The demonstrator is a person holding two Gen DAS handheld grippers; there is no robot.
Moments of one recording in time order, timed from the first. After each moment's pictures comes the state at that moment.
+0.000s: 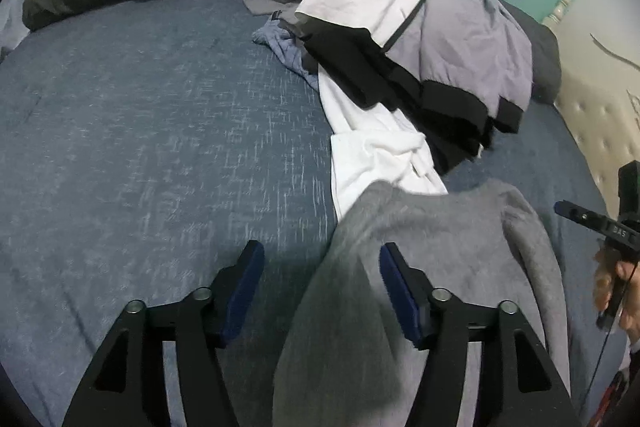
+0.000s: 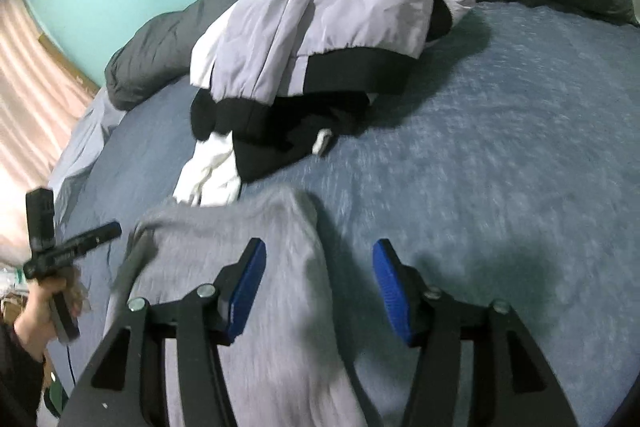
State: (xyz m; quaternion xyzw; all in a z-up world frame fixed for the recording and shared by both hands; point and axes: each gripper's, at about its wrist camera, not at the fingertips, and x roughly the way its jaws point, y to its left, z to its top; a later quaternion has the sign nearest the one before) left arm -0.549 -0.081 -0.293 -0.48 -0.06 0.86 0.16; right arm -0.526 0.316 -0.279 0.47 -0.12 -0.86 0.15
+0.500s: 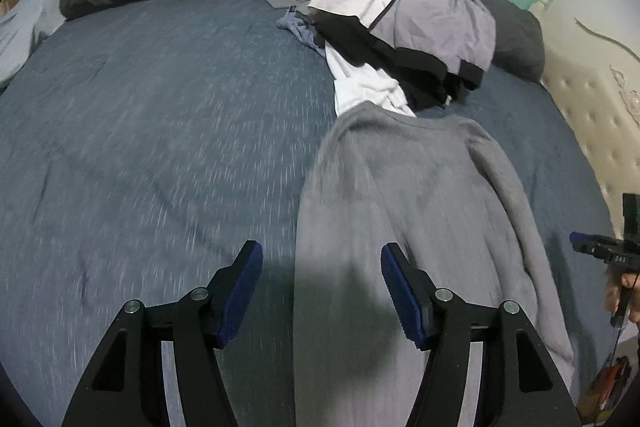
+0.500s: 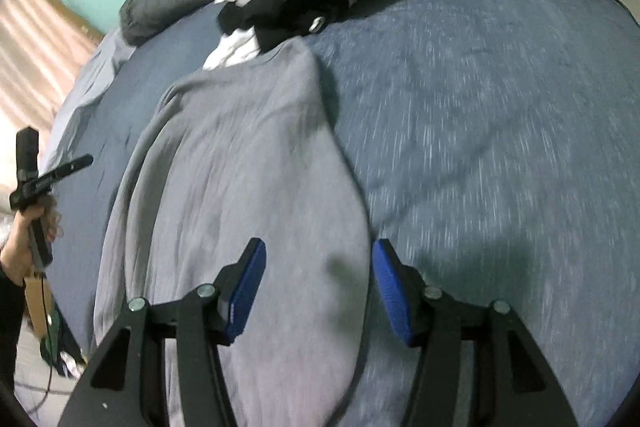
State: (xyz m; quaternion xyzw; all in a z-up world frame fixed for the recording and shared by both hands) left arm -0.402 -0.123 -0.248 -0.50 -0.04 0.85 0.16; right arm -0.338 0.338 -0.273 0.55 -0.08 -0.82 0.16
